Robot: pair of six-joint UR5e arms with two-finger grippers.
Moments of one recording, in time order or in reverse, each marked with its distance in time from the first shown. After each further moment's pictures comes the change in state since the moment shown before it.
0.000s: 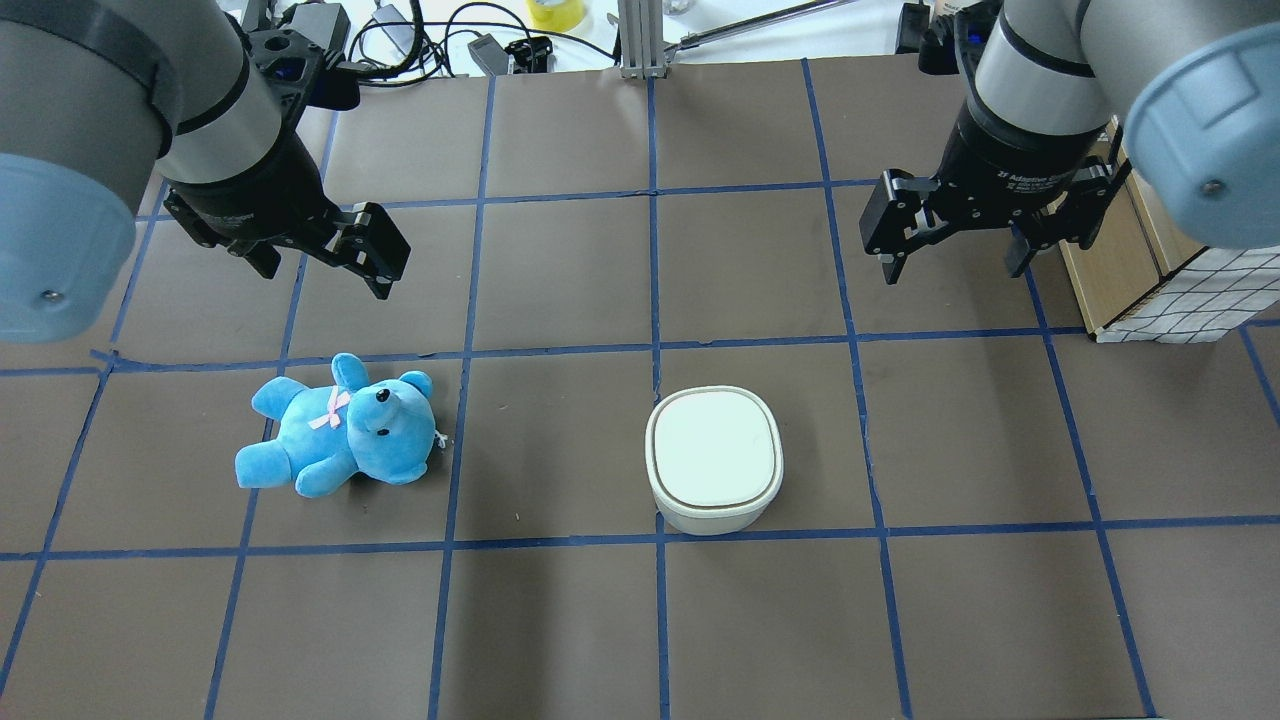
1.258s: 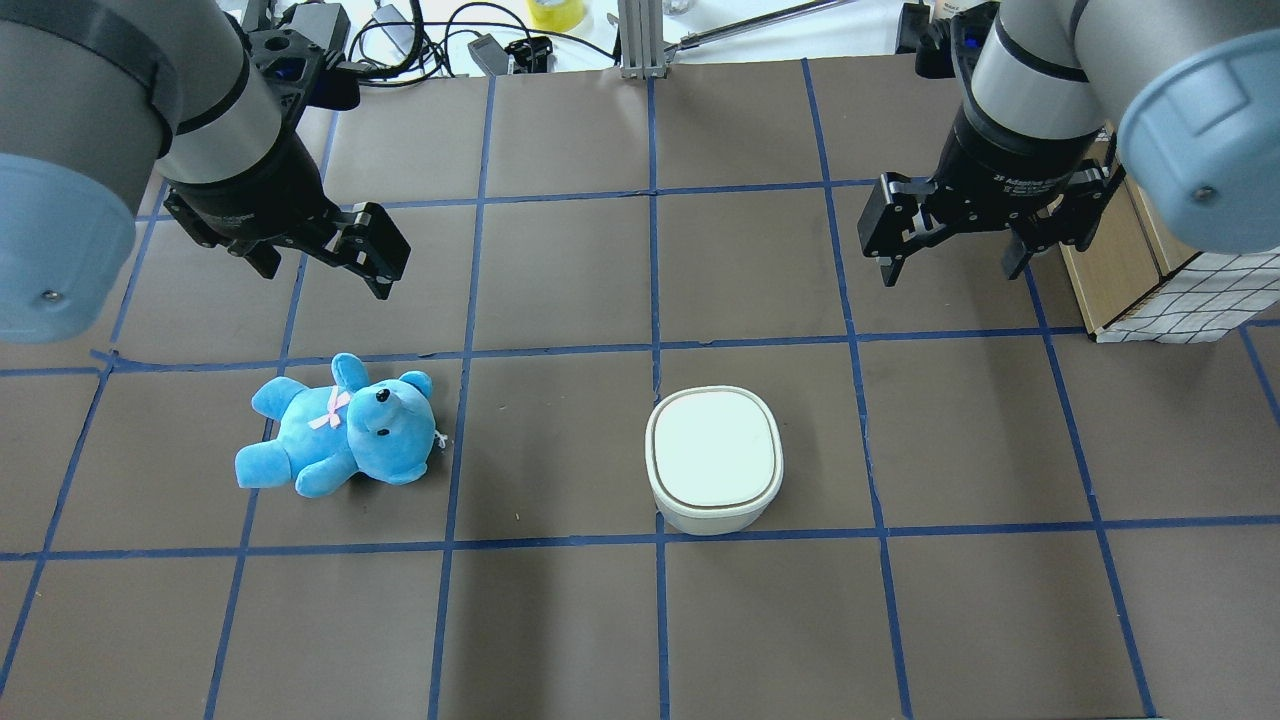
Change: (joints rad) left arm 0.000 0.000 0.000 0.000 0.000 0.000; right arm 0.003 0.000 0.007 -0.006 0.000 0.001
